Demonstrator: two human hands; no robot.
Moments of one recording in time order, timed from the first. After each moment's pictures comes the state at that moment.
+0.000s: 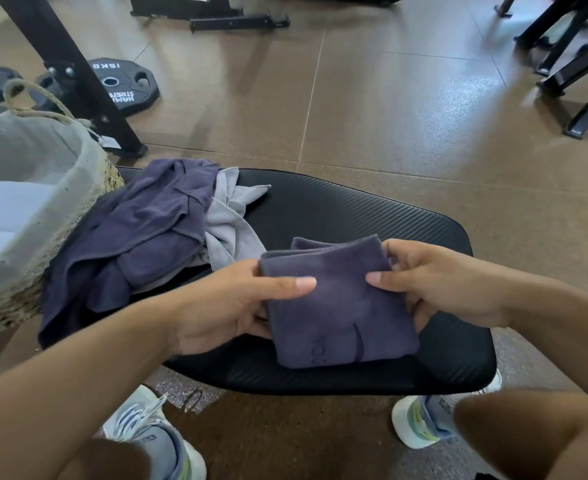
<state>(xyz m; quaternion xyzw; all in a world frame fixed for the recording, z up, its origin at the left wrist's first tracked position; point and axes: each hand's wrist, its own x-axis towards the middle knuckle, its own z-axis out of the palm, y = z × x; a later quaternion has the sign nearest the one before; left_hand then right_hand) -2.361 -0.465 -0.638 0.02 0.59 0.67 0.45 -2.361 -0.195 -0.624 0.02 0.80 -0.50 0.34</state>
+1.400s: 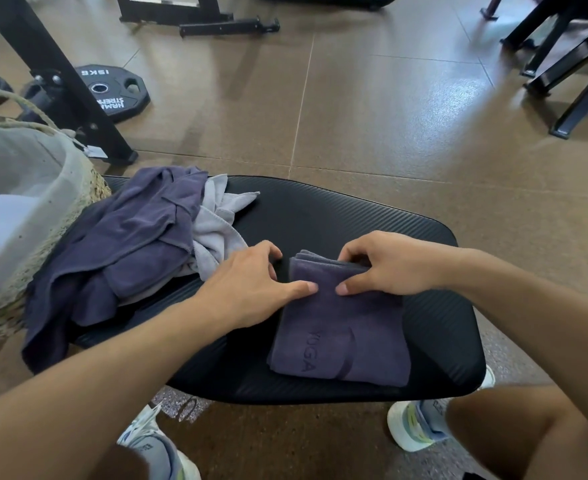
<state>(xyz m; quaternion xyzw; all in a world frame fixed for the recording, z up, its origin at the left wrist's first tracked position) -2.394 -0.435 -0.672 0.04 0.95 0.27 0.17 -2.413 -0.201 -0.651 -0.15 0.92 -0.23 0.28</state>
